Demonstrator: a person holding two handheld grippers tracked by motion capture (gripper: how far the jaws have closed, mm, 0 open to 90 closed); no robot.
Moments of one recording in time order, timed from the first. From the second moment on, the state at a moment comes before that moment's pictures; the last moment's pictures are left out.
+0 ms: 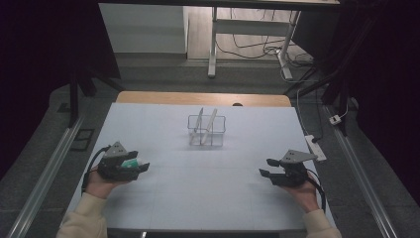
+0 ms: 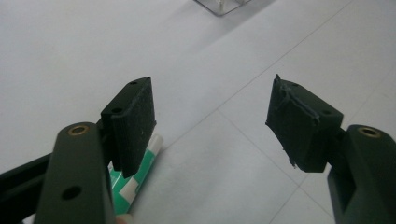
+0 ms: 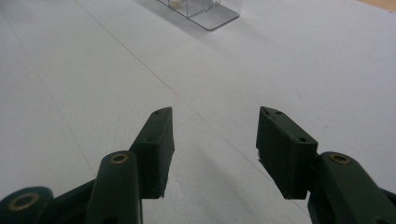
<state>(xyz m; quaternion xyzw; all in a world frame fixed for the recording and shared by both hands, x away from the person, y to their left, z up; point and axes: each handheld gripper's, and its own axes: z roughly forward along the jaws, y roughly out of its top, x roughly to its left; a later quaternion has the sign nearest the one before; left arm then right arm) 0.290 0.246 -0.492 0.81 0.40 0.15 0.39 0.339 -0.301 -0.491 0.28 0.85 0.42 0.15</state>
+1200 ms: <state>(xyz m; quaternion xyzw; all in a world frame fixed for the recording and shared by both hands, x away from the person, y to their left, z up) 0.303 0.295 -0.495 0.83 0.44 0.17 0.30 0.340 -0.300 -0.496 0.28 0.85 0.41 0.15</state>
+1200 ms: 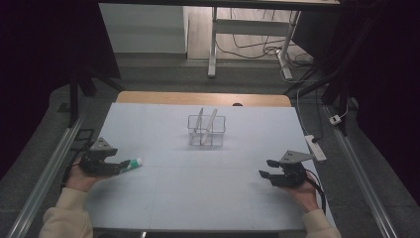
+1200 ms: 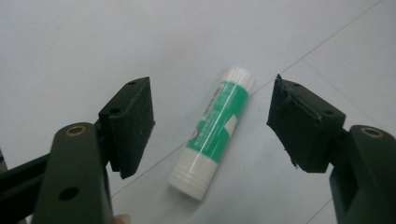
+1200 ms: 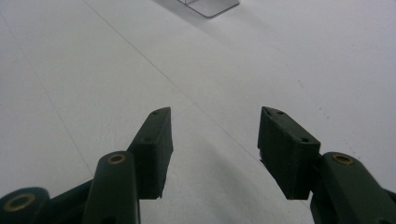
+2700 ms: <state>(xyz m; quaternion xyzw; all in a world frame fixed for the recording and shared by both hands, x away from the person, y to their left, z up) 0.332 0.293 -0.521 0.92 0.33 0.08 0.20 0.340 -0.302 -0.493 0.29 0.85 0.42 0.15</state>
